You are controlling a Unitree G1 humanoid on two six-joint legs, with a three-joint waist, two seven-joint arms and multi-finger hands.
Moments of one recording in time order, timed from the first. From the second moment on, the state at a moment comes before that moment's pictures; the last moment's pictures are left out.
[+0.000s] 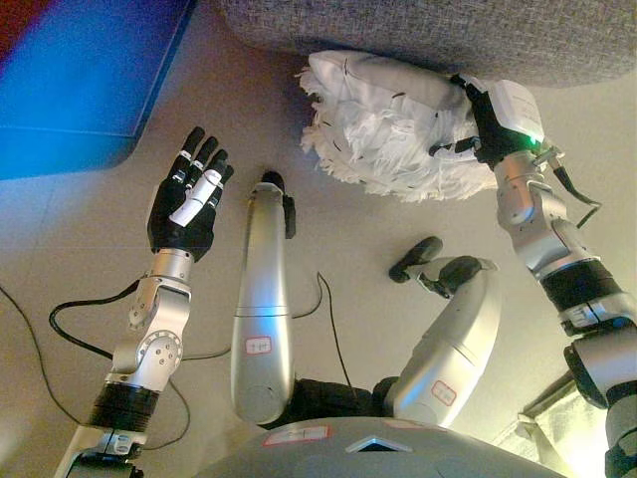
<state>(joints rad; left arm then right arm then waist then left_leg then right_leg) 0.05 0.54 -0.13 -0.03 -1.00 -0.20 0.02 -0.65 -0.74 0.47 0.48 -0.37 0.14 -0.23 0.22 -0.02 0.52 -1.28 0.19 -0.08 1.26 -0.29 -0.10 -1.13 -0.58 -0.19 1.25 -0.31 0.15</state>
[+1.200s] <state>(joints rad) 0.10 0.51 -0.12 -0.04 -1.03 -0.19 0.00 -0.77 -0.64 0.57 0.63 -0.06 0.39 -0.05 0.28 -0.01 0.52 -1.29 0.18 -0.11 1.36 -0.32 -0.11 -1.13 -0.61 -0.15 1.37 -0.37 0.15</state>
